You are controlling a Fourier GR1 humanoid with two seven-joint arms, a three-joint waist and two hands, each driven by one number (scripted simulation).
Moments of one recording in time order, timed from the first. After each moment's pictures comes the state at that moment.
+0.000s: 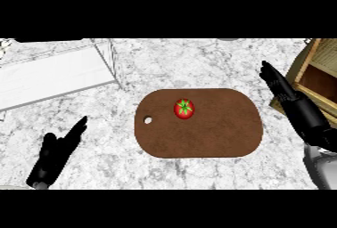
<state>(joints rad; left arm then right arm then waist) 0.03 0.54 -0.34 -1.48 0.28 0.13 0.20 -0.22 -0.43 0.13 -1.60 -0.10 0.10 -0.10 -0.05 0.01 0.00</state>
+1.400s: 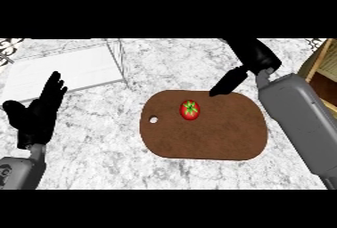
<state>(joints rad) -0.18 0.45 -0.12 -1.45 0.25 0.30 0.11 -0.85 -0.39 0.32 -1.22 0.27 0.18 0.38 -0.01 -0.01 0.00</state>
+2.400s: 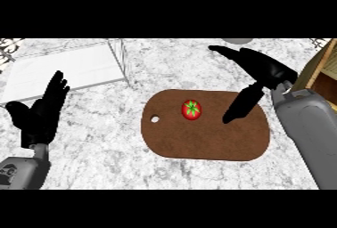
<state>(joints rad) -0.18 0.38 -0.07 -1.46 0.19 0.25 0.11 -0.71 -0.36 0.21 -1.44 0.17 0.49 0.59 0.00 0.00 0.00</state>
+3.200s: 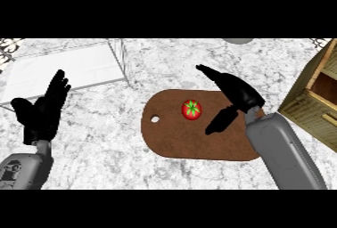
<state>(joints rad) -0.21 0.33 0.00 -1.42 0.11 0.19 0.11 -0.56 -0.21 0.24 -1.35 0.44 0.34 0.31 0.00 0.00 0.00</state>
